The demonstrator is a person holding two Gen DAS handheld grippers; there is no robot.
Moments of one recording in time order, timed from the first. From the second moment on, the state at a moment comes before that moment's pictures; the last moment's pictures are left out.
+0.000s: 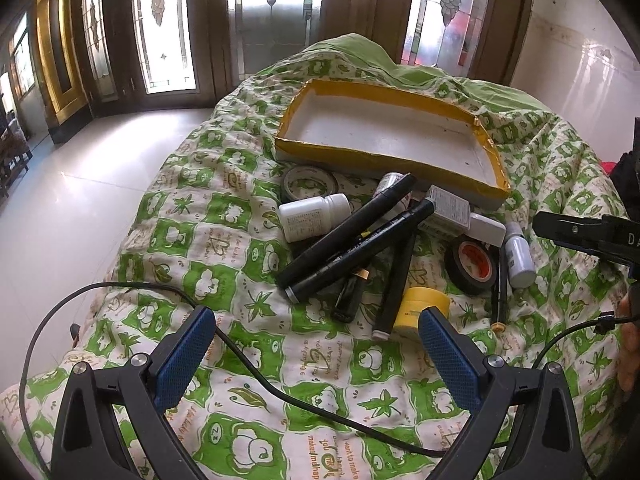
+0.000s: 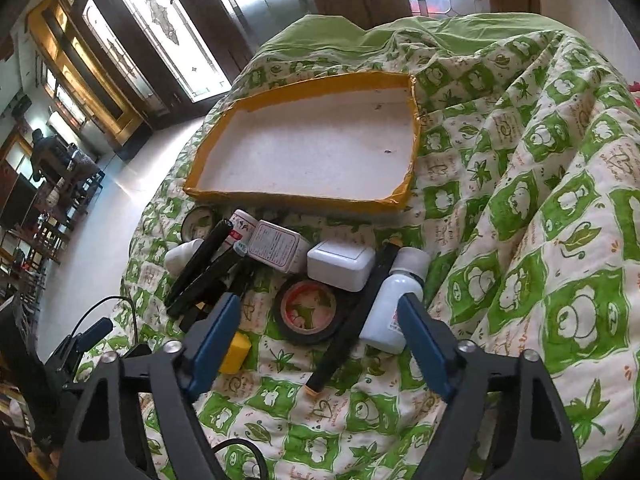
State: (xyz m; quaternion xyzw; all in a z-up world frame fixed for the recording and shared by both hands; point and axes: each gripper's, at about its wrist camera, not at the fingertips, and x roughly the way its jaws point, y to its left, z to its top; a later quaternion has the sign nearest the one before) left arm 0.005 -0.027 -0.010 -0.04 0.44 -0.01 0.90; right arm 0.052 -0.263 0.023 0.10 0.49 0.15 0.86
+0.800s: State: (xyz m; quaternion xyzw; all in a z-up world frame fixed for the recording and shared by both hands) left arm 0.005 -0.030 -0.011 -0.03 0.44 -0.01 0.90; right arm 0.051 -0.259 0.012 0.08 0.49 0.14 0.85
